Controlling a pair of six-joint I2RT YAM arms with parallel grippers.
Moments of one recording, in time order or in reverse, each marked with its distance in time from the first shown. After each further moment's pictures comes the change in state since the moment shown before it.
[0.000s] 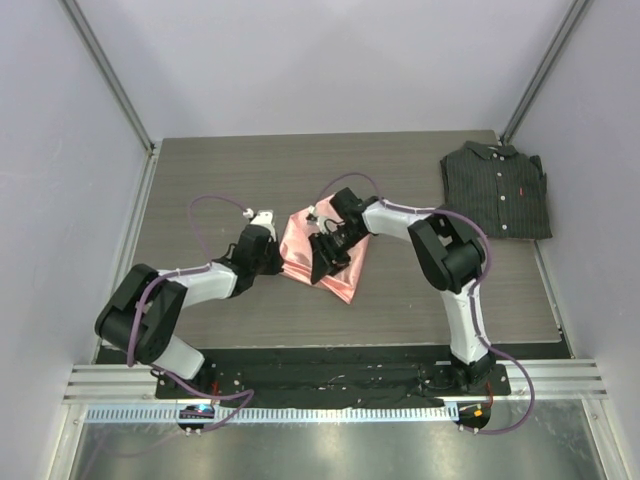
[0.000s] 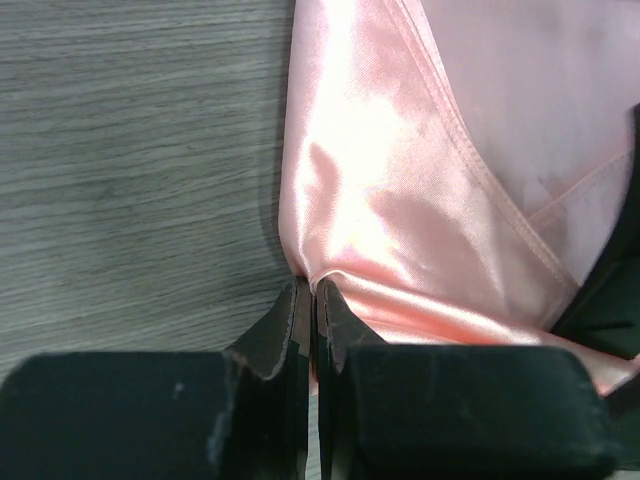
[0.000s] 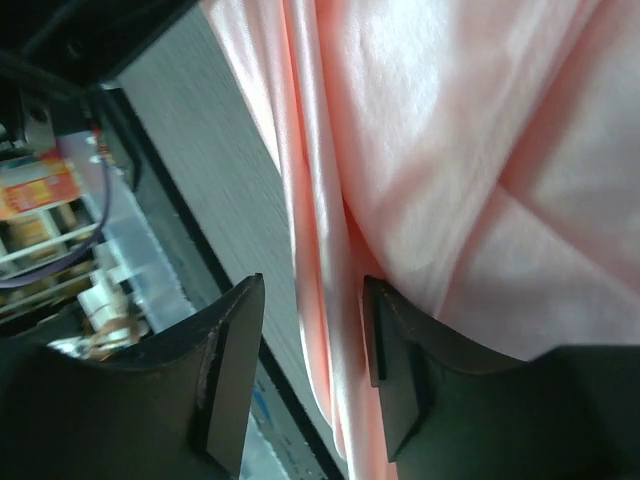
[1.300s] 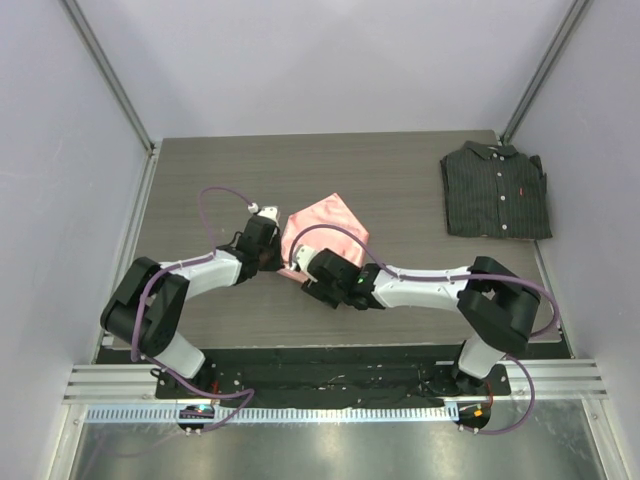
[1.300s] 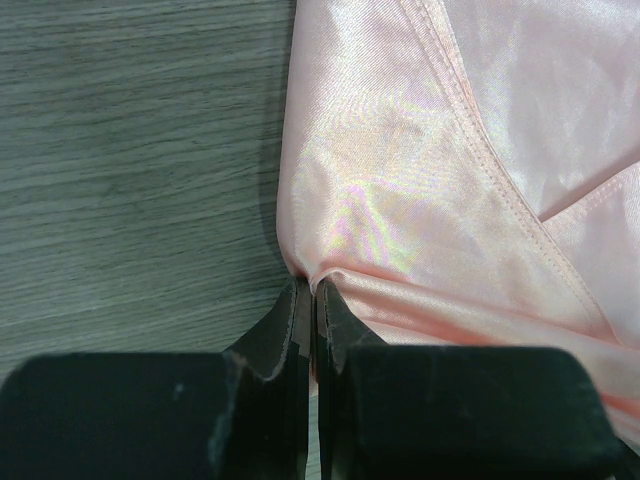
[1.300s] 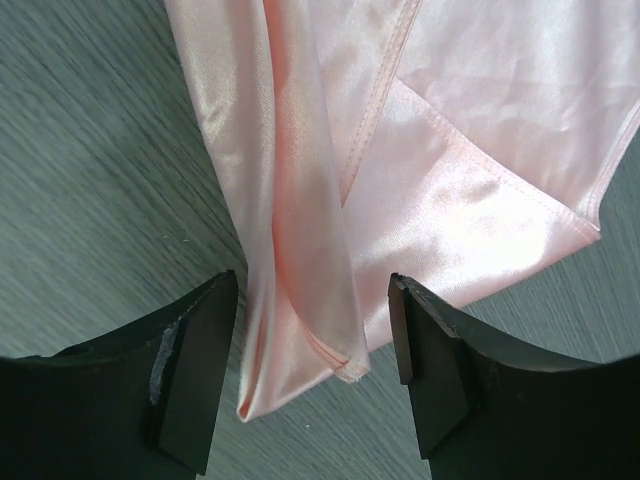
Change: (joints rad) left arm 0.002 0.047 0.139 -0.225 -0.002 0.008; right arm 0.458 -0.536 -0.539 0.427 1.234 -0.268
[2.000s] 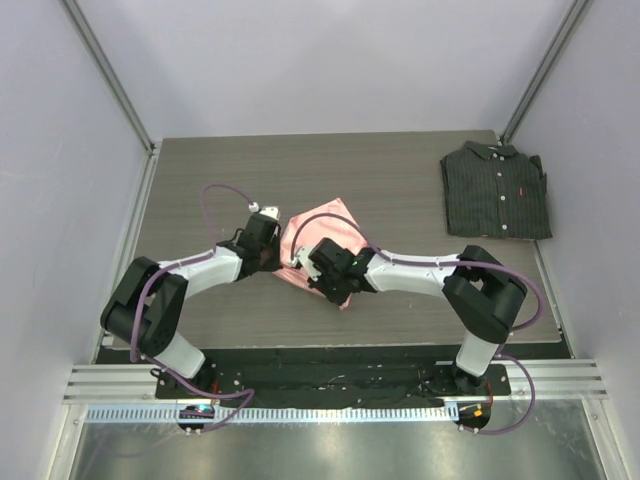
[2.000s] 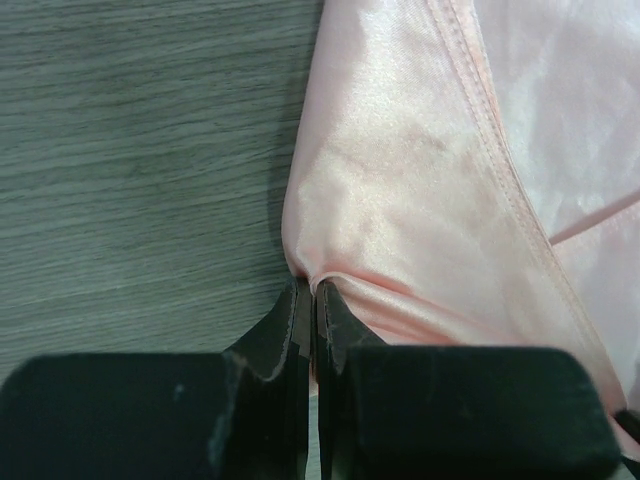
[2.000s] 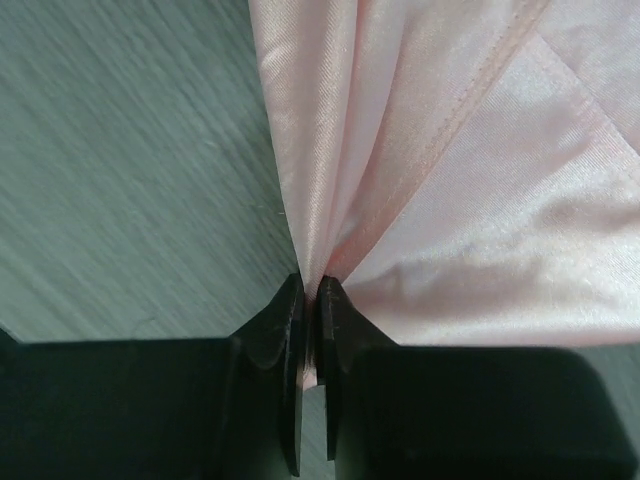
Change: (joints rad) left arm 0.000 0.000 0.032 -0.081 -0.021 0.019; right arm -0.076 0.100 0.100 -0.183 -0.304 0.059
